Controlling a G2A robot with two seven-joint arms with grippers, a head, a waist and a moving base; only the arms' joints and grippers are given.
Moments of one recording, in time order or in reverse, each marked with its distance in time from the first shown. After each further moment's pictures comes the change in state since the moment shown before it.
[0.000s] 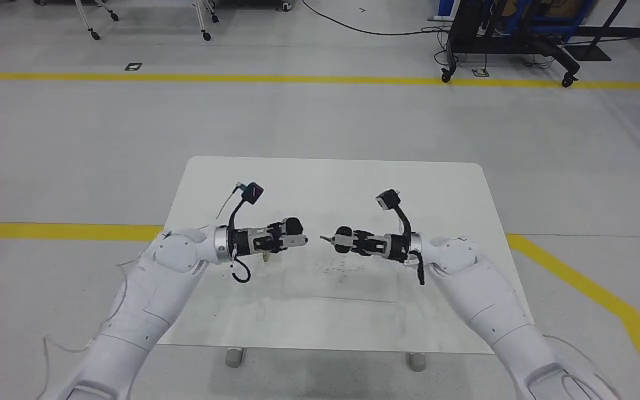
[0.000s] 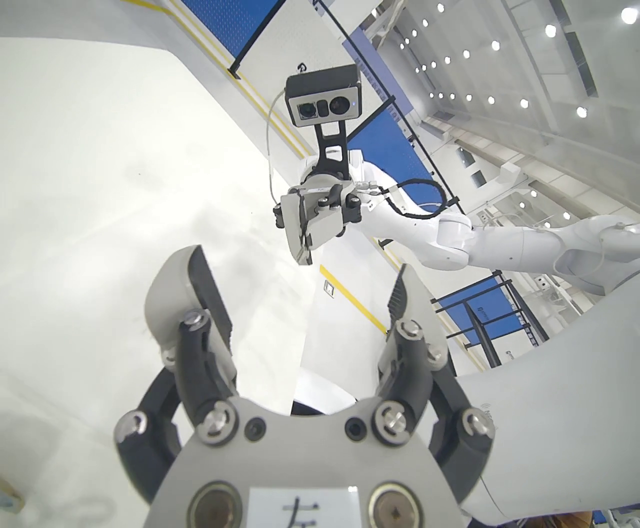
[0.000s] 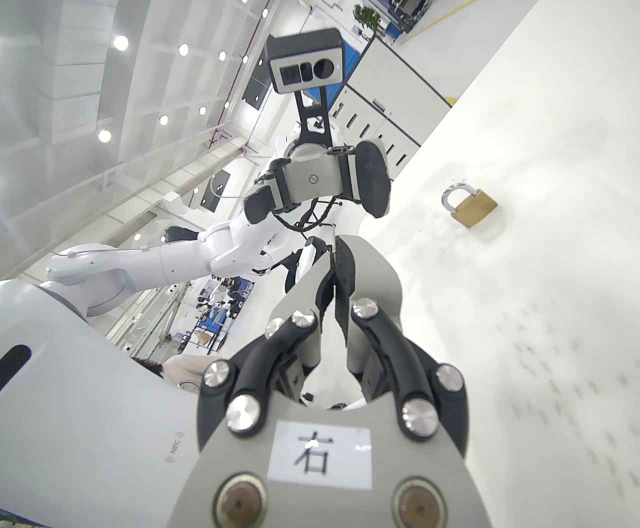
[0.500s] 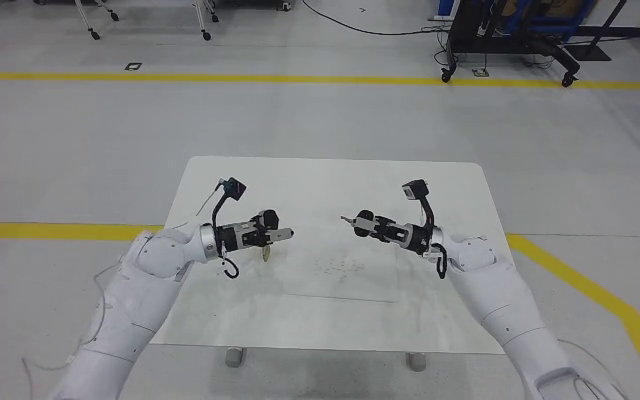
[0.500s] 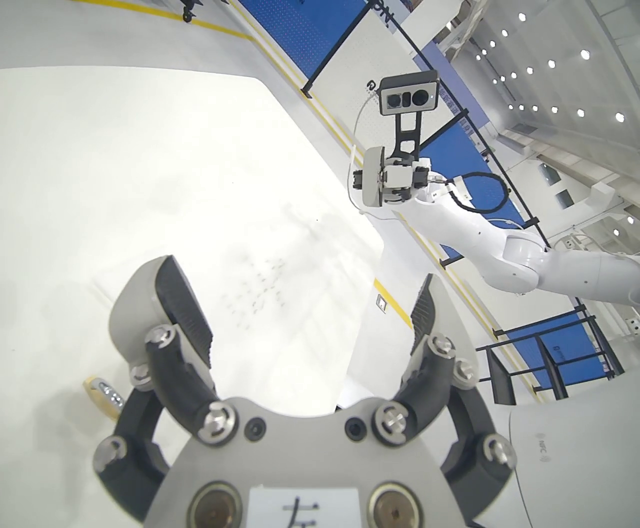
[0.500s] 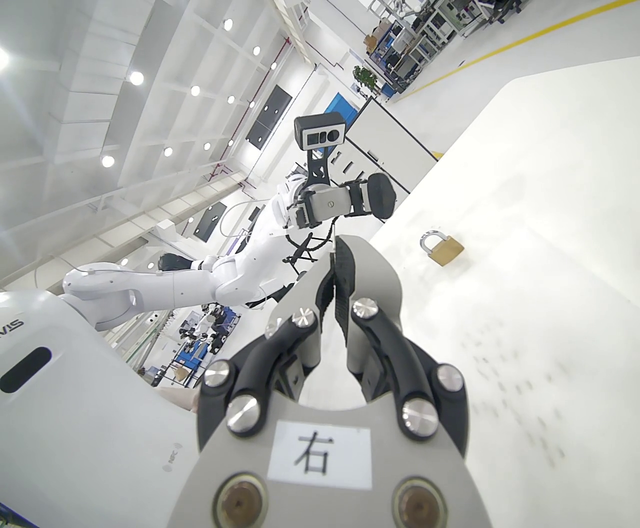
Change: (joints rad) left arm 0.077 0.038 -0.109 -0.123 0.259 0.119 0.134; right arm -0.022 0.023 0.083 -0.005 0.023 -0.037 -0.022
